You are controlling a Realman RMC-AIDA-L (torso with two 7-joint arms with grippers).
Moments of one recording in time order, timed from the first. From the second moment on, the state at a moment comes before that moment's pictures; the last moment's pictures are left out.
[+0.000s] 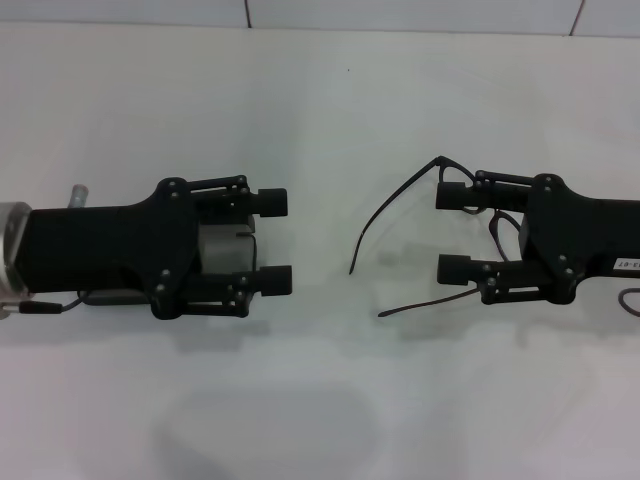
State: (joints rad) left arm -0.43 -1.96 1.05 0.61 1.54 1.87 -1.23; right arm 0.52 2.01 -1.05 -0.59 -1.54 -1.77 1.26
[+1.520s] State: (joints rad) left arm -0.41 -2.09 1.22 1.73 2.55 1.68 -1.97; right arm 0.35 2.01 -0.87 -0.57 -1.51 -1.66 1.22
